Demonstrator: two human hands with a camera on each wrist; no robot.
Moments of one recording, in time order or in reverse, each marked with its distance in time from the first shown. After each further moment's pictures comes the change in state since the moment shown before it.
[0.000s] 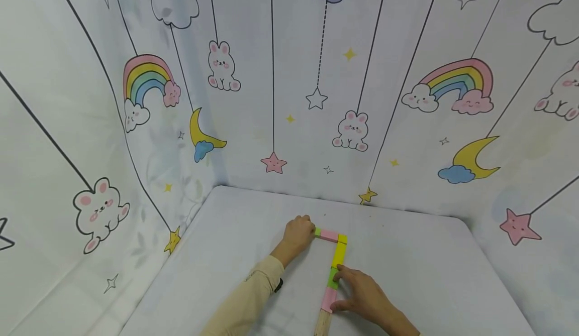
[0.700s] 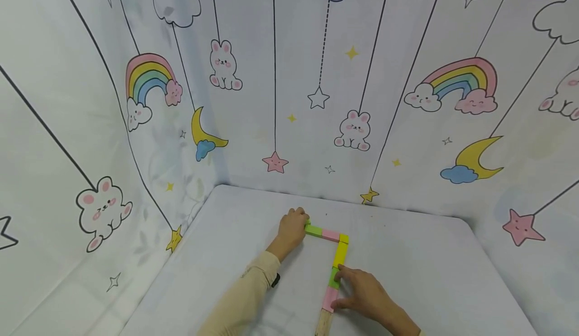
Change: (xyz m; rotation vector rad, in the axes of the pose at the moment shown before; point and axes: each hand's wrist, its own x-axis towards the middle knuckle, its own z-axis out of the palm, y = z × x) left_hand 0.006 -0.025 0.004 -0.046 -0.030 -0.085; right_hand 0.002 -0.005 -0.005 -0.074 -0.029 -0.009
